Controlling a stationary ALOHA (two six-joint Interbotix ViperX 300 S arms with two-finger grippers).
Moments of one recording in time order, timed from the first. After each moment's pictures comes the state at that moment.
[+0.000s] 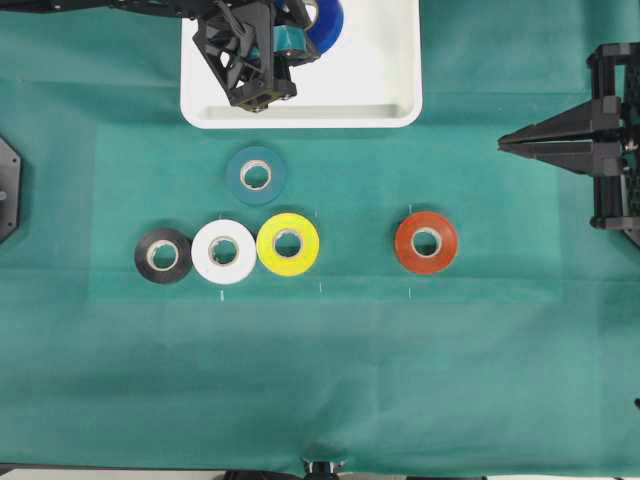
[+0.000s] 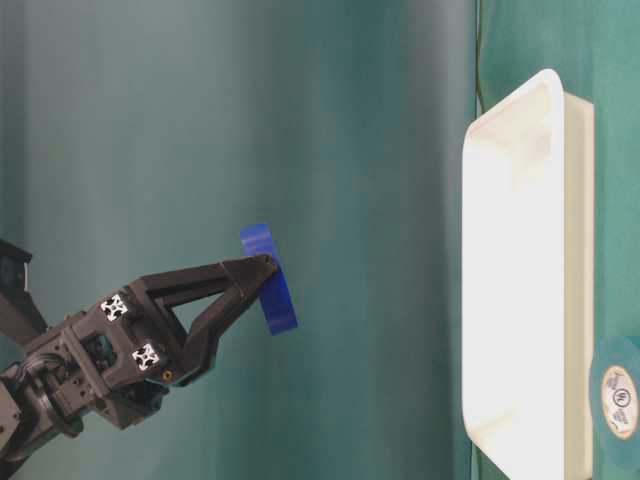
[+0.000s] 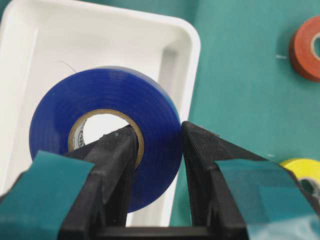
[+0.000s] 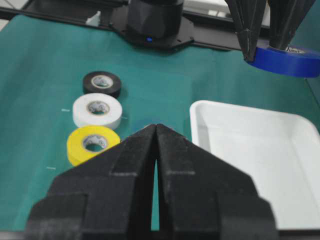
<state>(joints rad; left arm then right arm) 0.24 -0.09 0.18 0.00 0.75 0.04 0.00 -0.88 1.14 0.00 -0.14 0.00</state>
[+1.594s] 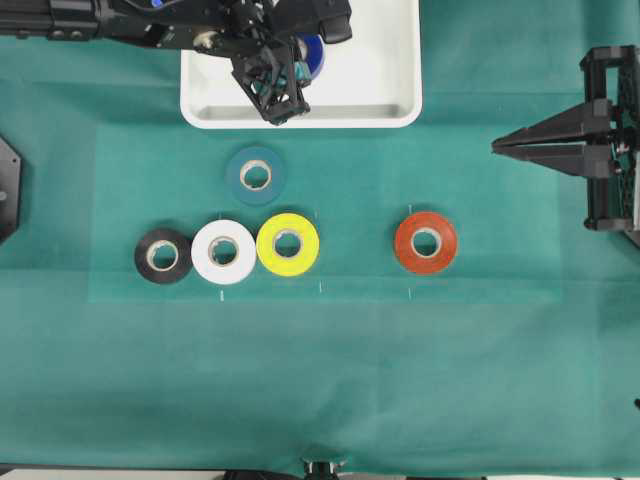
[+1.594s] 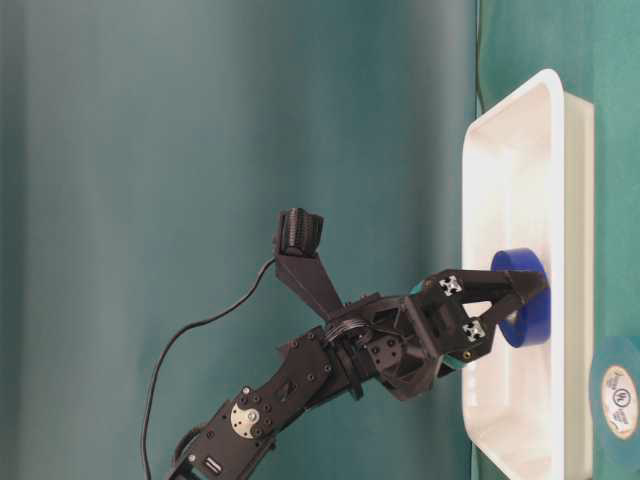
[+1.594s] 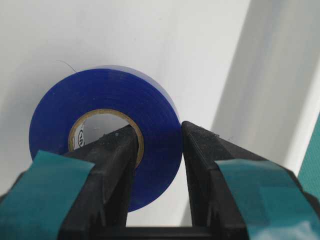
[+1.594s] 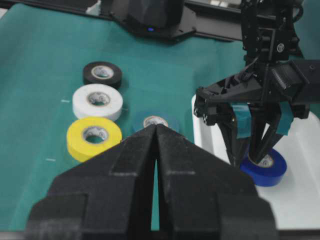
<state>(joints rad) 0.34 0.23 0.38 0.00 0.41 0.05 0.00 -0.85 1.14 0.00 -0.14 0.00</state>
